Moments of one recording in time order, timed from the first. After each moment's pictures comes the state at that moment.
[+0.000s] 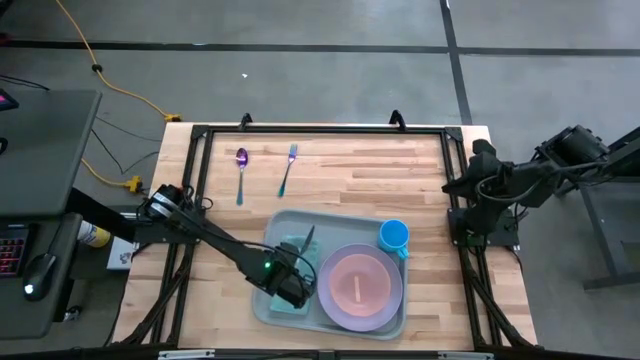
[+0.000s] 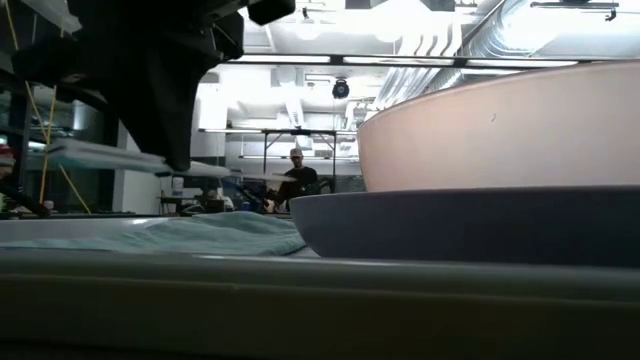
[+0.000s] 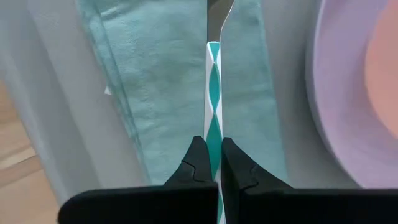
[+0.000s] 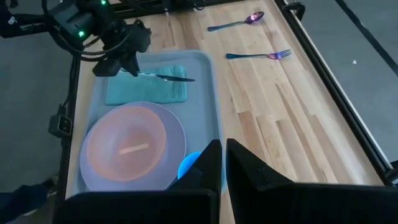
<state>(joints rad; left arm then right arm) -0.52 1.90 1.45 -0.93 -0.25 -1.69 0.62 1.08 1.78 -1.57 0.53 0.64</state>
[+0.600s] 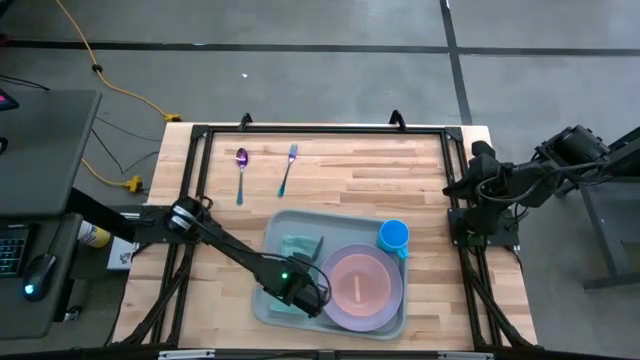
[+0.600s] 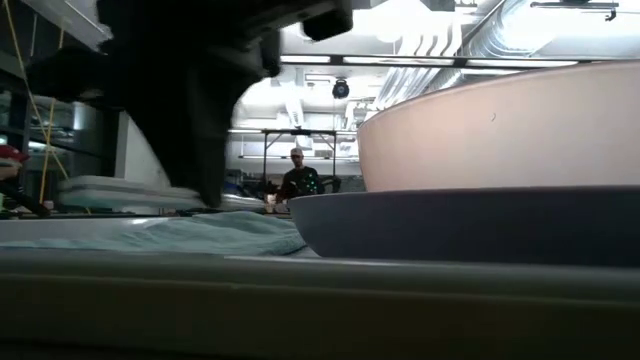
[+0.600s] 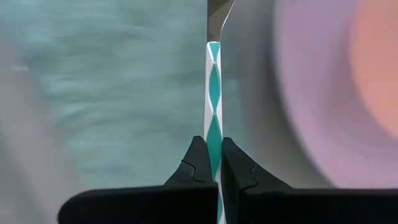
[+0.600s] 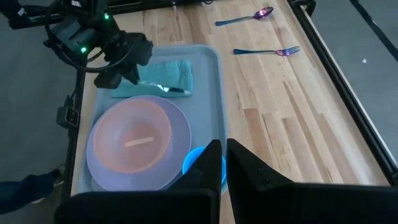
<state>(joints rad) -0.52 2.08 1.63 -0.94 -0.19 -1.70 0.62 1.08 1.78 -1.57 0.49 0.63</state>
